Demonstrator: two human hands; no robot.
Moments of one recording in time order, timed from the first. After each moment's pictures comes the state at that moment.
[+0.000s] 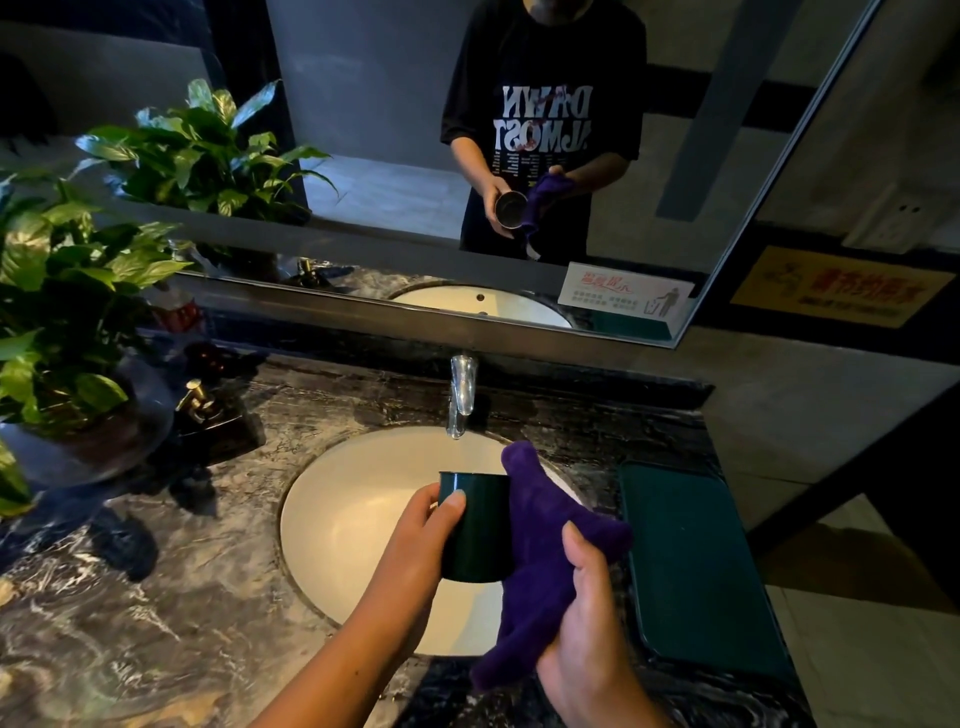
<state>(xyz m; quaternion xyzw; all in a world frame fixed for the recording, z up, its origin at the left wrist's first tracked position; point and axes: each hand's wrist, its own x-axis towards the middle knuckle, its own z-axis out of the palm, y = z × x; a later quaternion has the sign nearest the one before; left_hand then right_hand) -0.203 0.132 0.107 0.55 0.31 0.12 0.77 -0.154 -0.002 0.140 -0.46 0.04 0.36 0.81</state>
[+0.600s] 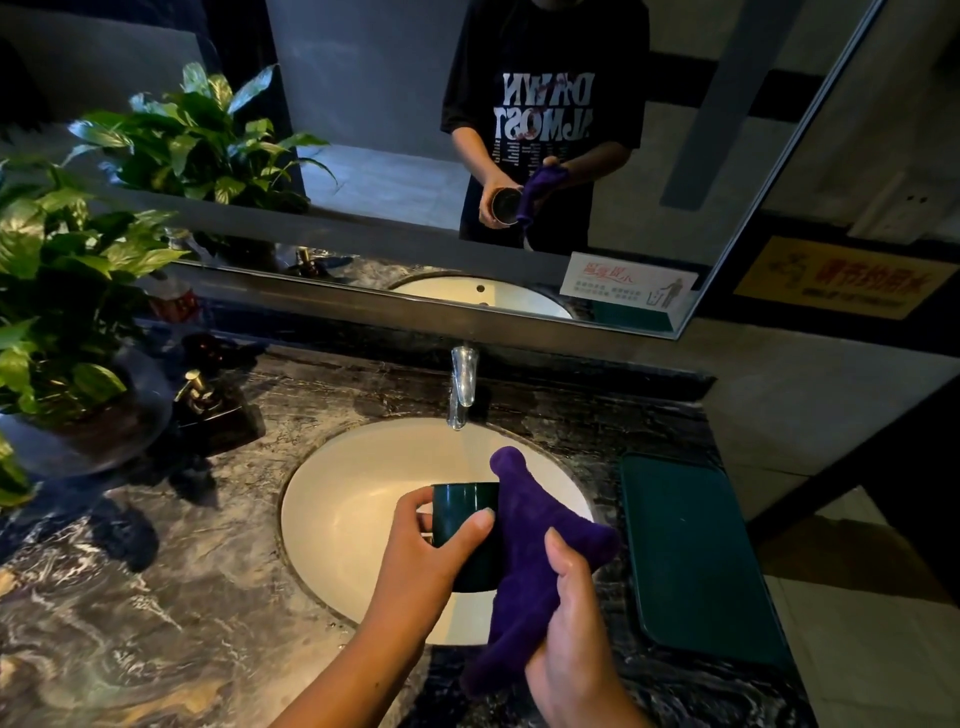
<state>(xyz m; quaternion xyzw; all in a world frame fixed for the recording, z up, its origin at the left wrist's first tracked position) -0.210 0.123 0.094 0.60 0.36 0.18 0.69 -0.167 0.000 0.133 -0.48 0.04 0.39 0.78</state>
